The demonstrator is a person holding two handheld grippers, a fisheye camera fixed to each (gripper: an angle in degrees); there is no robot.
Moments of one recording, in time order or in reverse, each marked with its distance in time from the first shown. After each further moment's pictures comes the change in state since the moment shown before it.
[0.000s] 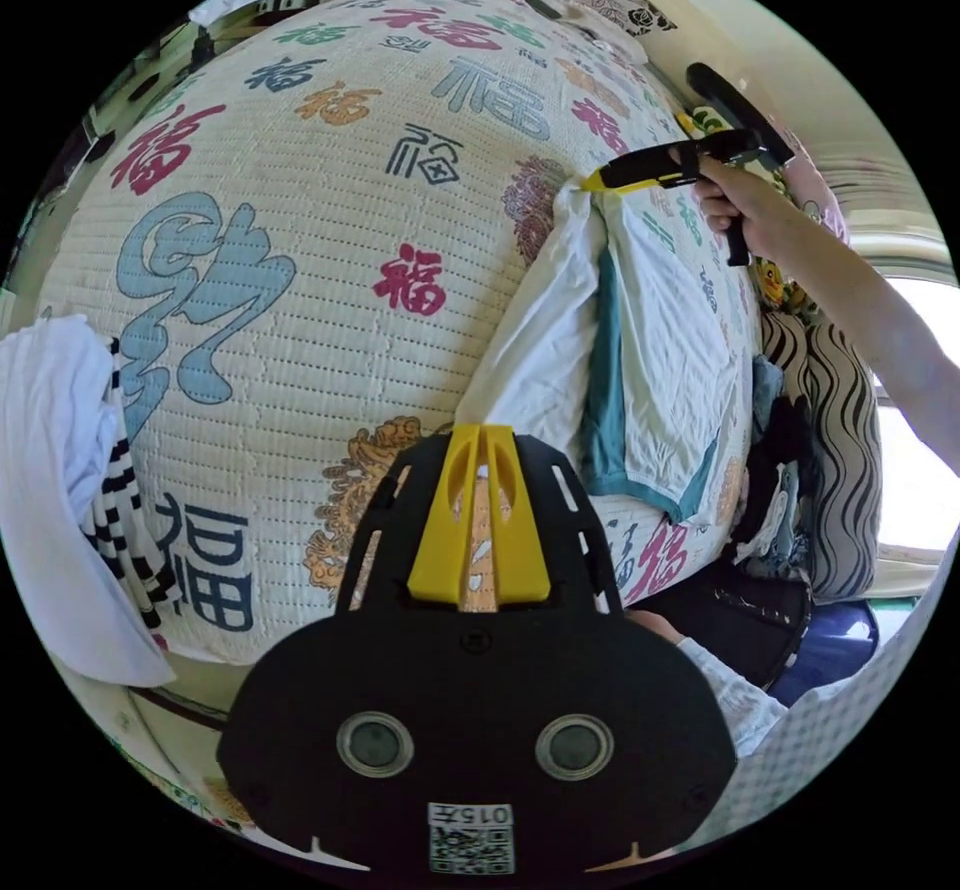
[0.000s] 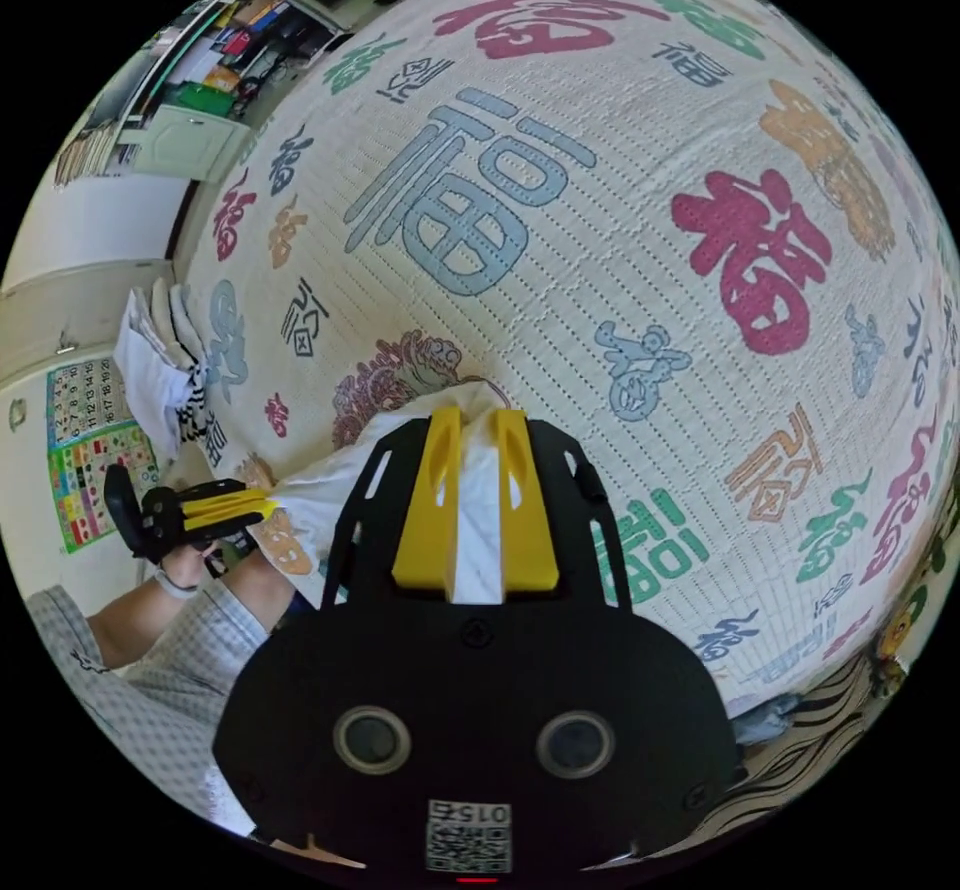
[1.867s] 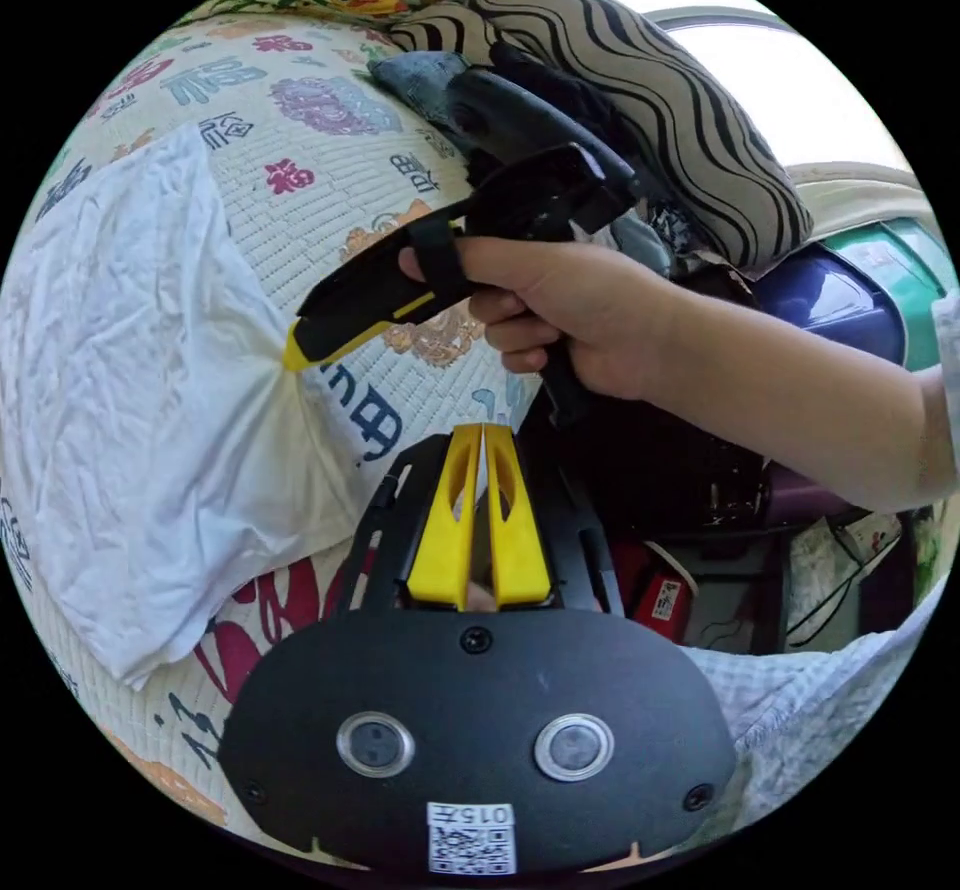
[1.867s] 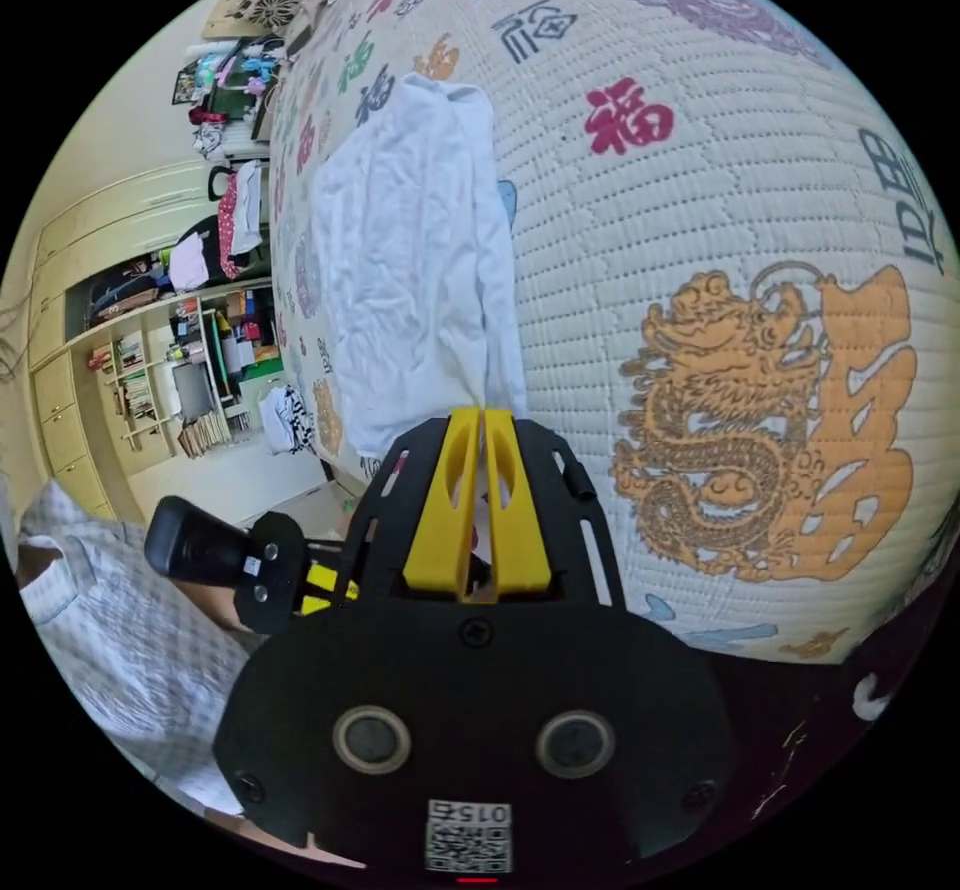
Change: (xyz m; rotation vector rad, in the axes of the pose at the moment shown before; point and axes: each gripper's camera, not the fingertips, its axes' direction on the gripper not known) left arm 0.405 0.192 0.547 -0.380 0.369 0.884; right arm 0.214 0.574 0.223 0.257 -0.412 0.788
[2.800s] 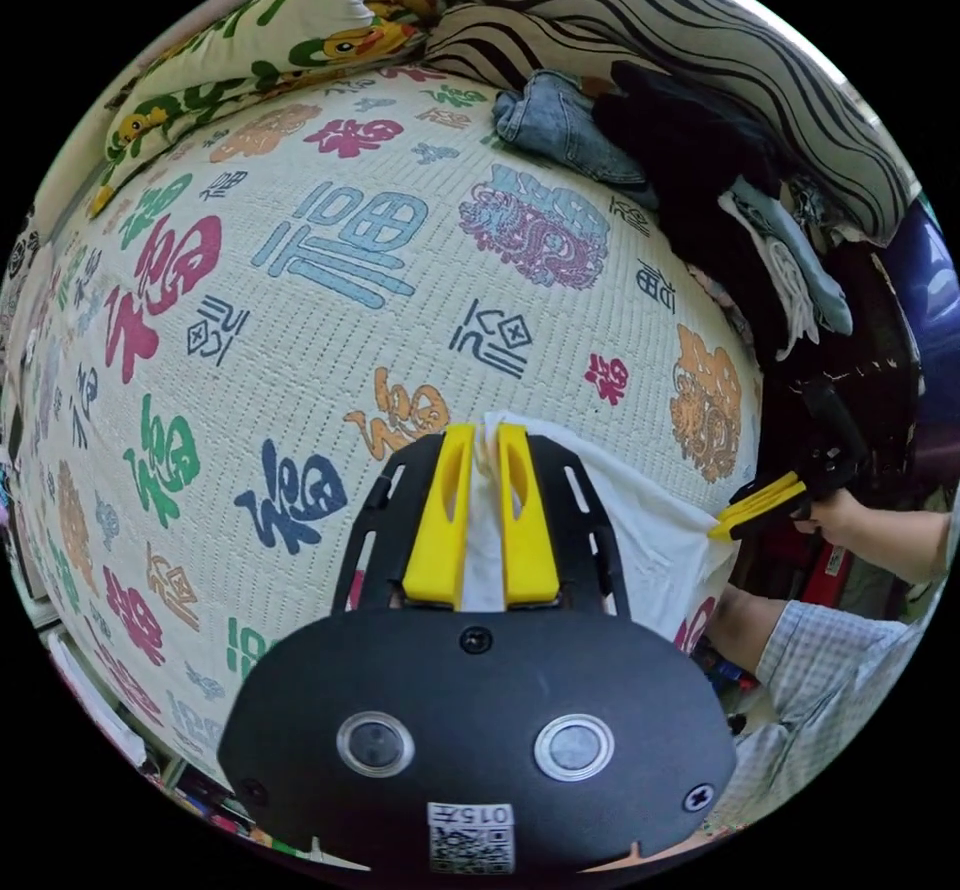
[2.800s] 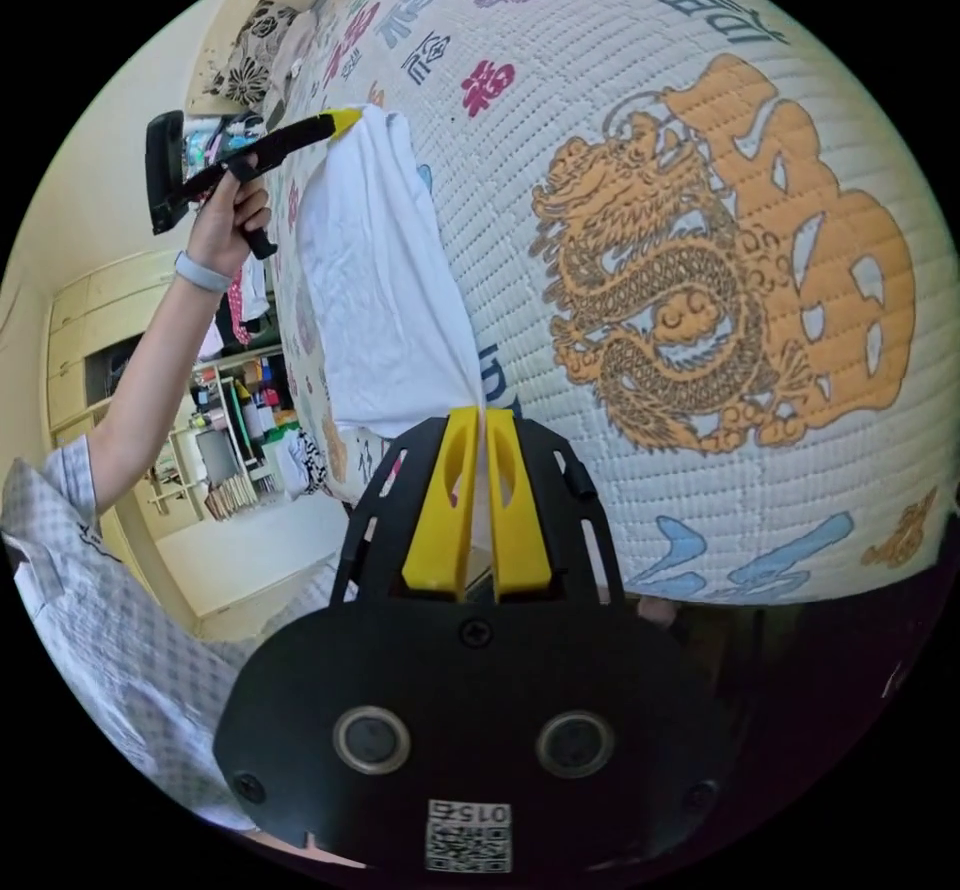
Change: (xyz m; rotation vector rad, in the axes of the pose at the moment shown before) left arm -0.206 -0.244 0.018 -0.725 -0.711 0.149; right arm 0.081 0.082 0.038 0.133 -0.062 0.162
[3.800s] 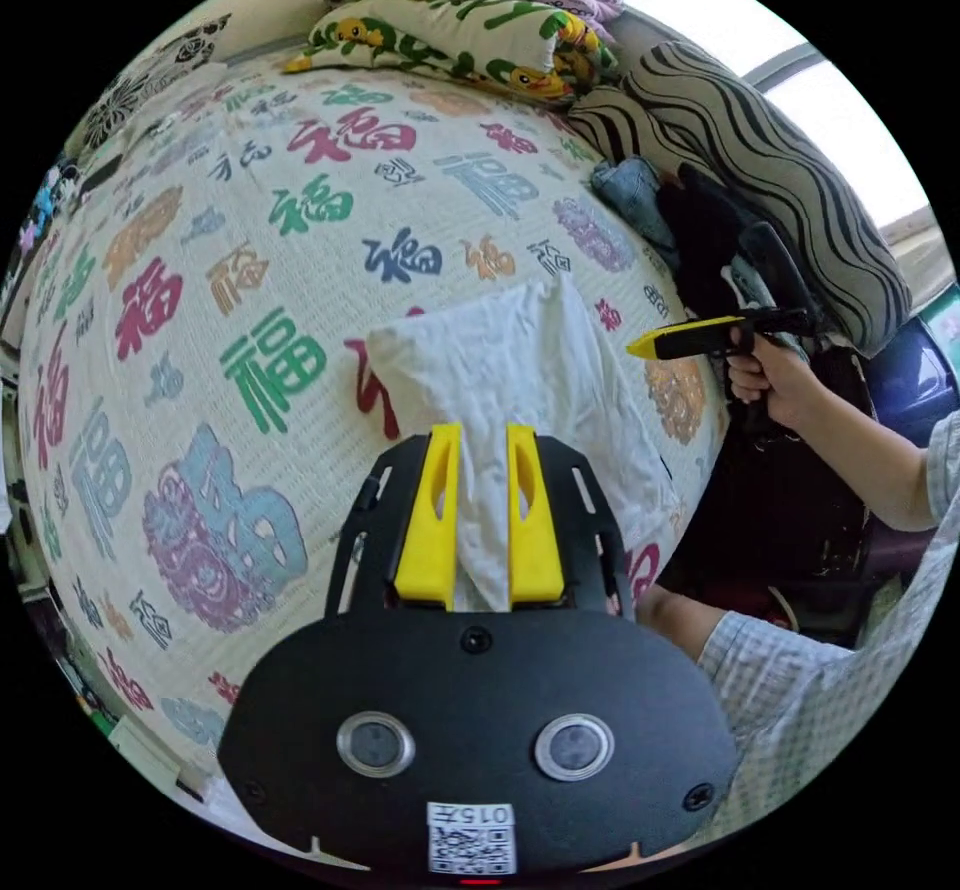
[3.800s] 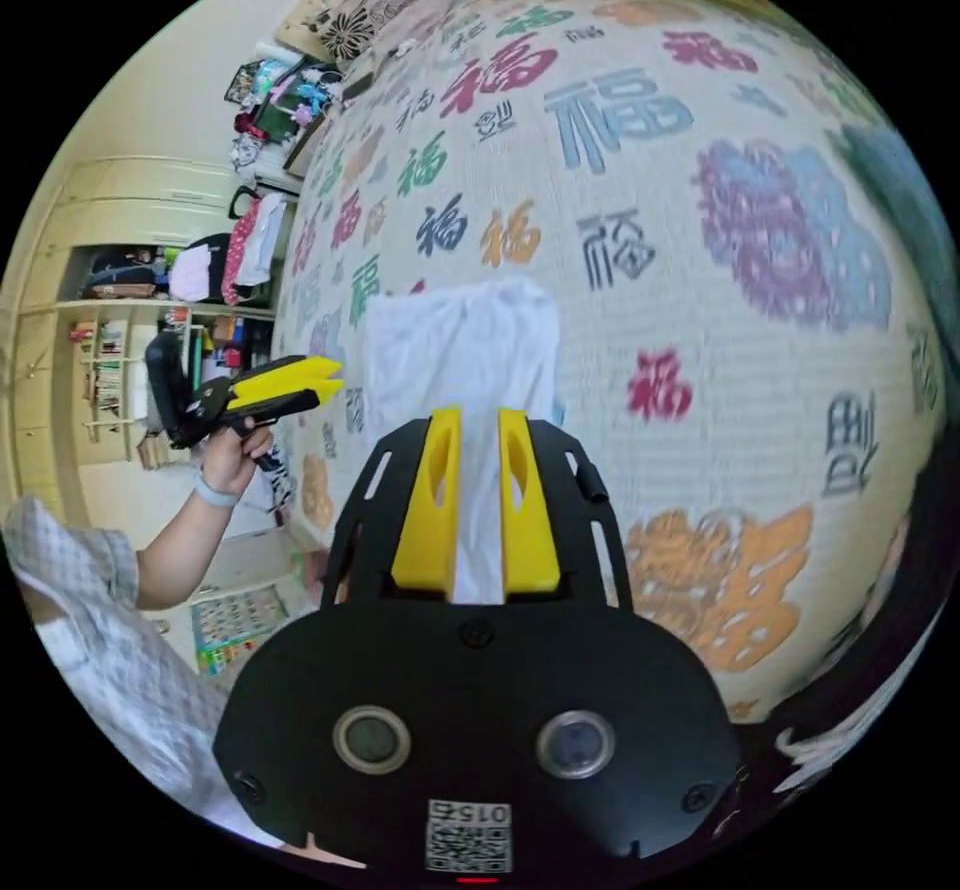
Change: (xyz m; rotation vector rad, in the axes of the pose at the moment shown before) left arm -0.084 0.167 -0.044 0.154 0.027 -0.353; right arm -0.121 -0.135 -0.052 0.072 0.207 -0.284
